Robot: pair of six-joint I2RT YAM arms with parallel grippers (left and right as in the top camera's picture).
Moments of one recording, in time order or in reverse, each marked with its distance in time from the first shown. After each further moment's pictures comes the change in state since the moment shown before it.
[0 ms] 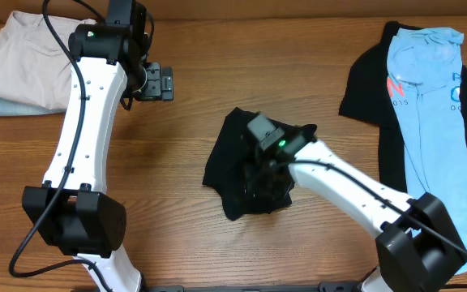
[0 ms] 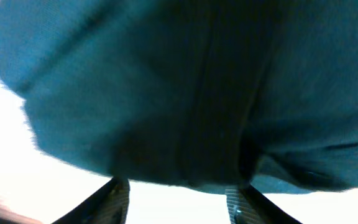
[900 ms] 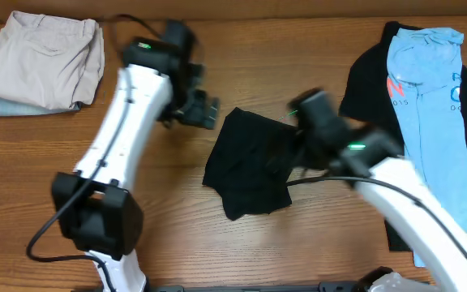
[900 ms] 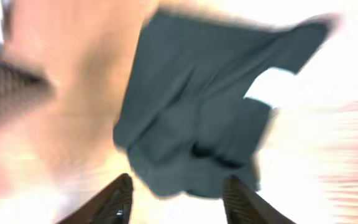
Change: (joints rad) left arm -0.229 0.022 -0.129 -0.013 0.190 0.088; right arm -0.226 -0.362 0.112 -0.066 0.061 0.071
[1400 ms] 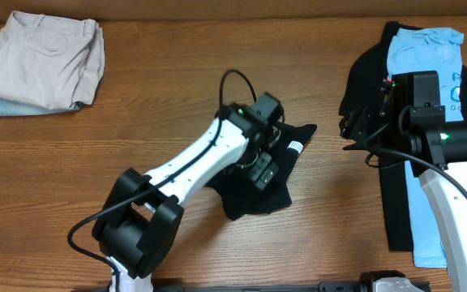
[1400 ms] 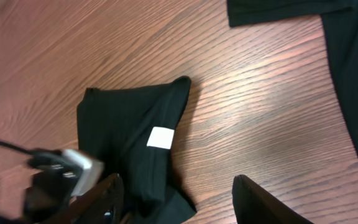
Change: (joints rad) left arm -0.350 0.004 -0.376 0.350 -0.046 0.035; right arm -0.399 -0.054 0.003 -0.074 -0.056 -0.103
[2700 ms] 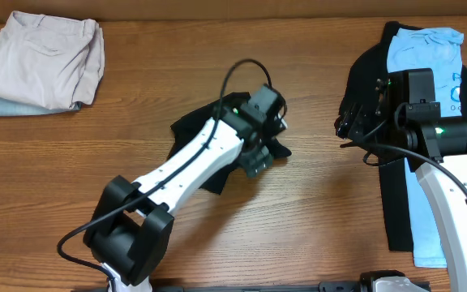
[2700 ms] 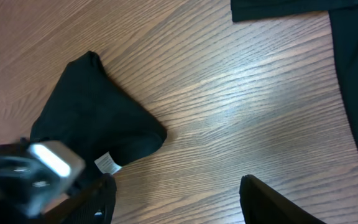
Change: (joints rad) left arm 0.007 -0.050 -0.018 0.148 -0.166 0.345; right arm 0.000 0.031 0.000 0.004 -0.012 -0.026
